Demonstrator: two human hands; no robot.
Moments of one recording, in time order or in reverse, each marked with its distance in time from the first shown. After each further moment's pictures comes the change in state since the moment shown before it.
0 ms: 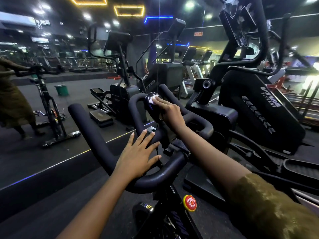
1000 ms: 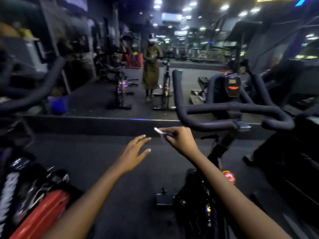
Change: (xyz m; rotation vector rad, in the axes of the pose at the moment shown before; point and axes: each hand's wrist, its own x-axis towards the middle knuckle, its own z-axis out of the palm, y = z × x) left_hand -0.278 0.104 0.004 -0.430 0.250 -0.812; right_hand -0.203 -0.179 -0.050 0.590 -0.520 -0.176
